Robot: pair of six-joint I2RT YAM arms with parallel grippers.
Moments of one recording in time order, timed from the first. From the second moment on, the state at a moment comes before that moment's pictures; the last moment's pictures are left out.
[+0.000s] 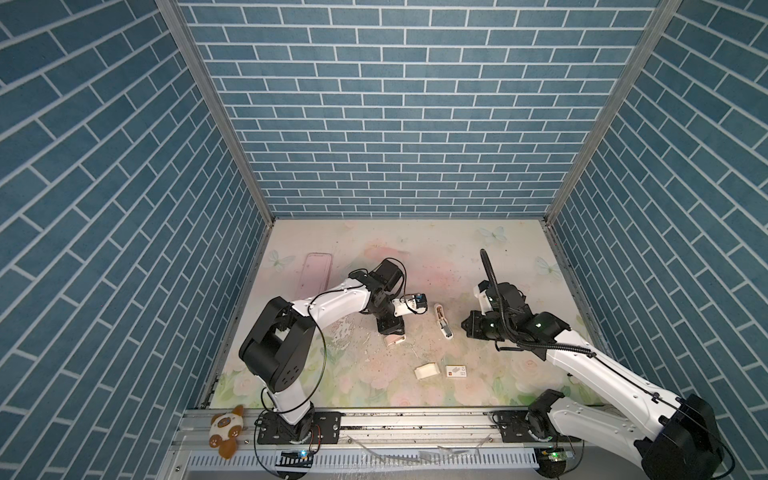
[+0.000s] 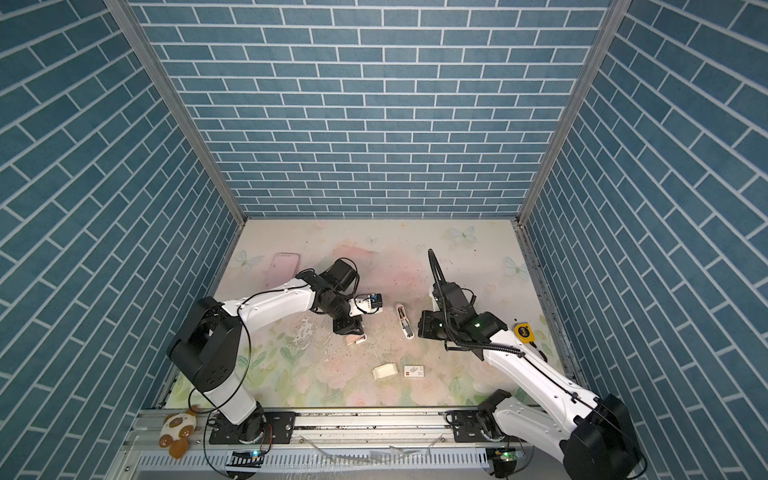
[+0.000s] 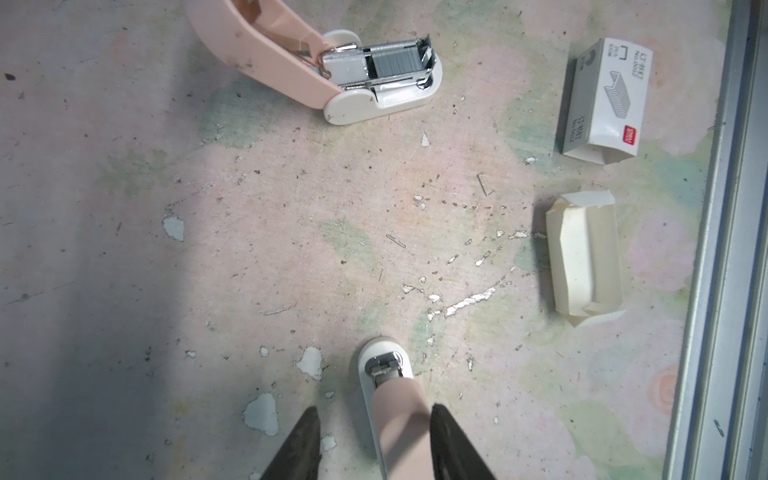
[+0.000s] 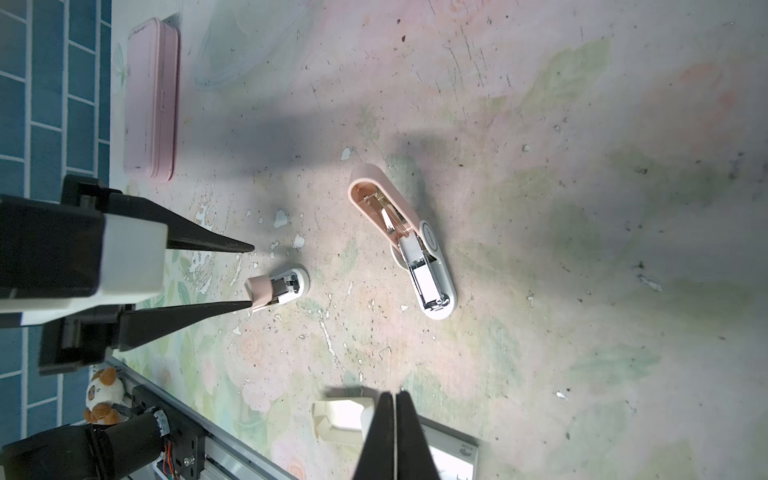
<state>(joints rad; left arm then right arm) -0.65 1.71 1.14 -0.73 0.39 0.69 0.64 1.03 0.71 -0.58 -0.20 0.66</state>
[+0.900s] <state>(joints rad) -0.70 1.71 1.13 -0.74 0.30 0.66 0.61 1.05 0.66 -0.49 -0.24 0.66</state>
